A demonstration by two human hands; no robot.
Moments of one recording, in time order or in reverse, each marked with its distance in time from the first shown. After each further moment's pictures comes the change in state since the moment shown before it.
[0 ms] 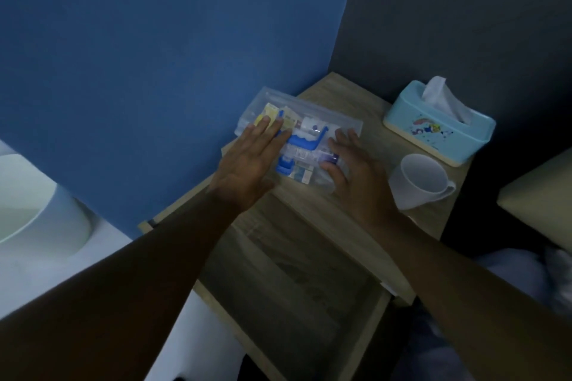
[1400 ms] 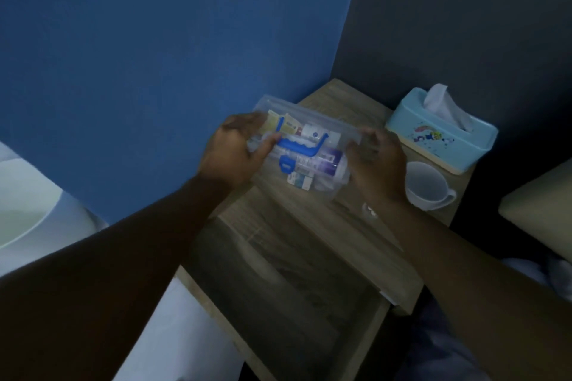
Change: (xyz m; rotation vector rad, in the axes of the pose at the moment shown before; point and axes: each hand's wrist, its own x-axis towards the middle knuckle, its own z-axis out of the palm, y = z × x) left_hand 0.020 -0.004 -0.031 -0.309 0.270 -0.329; right_hand 0.025 -0.006 -0.028 0.440 0.234 0.421
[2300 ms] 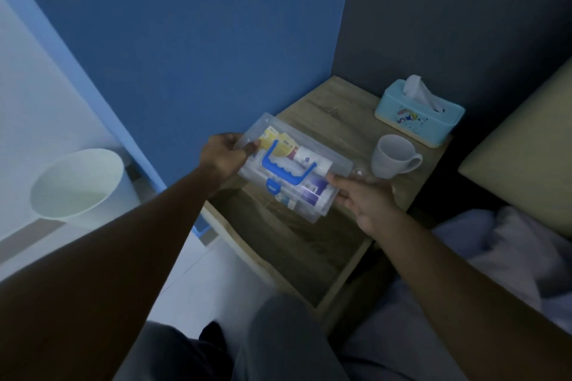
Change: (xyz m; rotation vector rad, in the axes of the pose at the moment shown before) left_hand -0.079 0.038 -0.091 -0.357 -0.142 -0.638; right_hand -0.128 -0.045 -0.075 0.644 -0.315 0.806
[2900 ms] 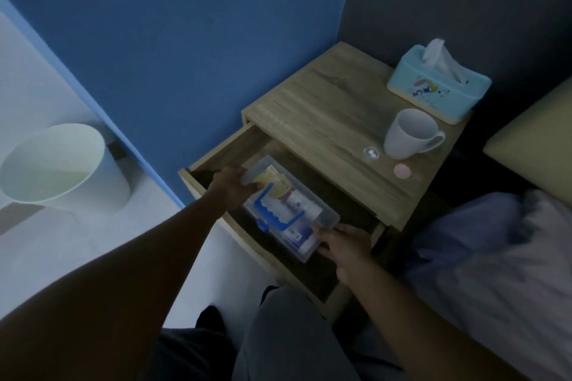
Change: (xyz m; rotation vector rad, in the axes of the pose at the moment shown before) left_hand 0.007 -0.111 0.047 0.194 -0.374 -0.148; right_hand 0.011 0.134 0.011 -0.135 0.169 0.227
